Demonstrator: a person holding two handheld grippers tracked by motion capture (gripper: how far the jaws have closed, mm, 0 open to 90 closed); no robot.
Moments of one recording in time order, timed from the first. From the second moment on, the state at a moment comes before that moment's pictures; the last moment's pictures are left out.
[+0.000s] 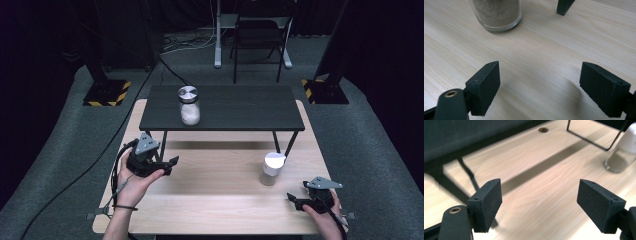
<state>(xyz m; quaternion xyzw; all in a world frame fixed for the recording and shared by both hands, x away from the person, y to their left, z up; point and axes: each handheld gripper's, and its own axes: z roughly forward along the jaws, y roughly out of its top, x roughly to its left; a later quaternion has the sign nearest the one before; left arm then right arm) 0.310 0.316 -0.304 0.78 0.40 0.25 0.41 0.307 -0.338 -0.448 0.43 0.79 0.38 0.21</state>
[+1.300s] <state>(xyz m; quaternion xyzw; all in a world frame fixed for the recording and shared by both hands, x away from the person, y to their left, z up) 0.285 0.331 -0.447 0.78 0.44 0.26 0.36 0.309 -0.337 -0.447 0.42 0.80 0.37 0.20</state>
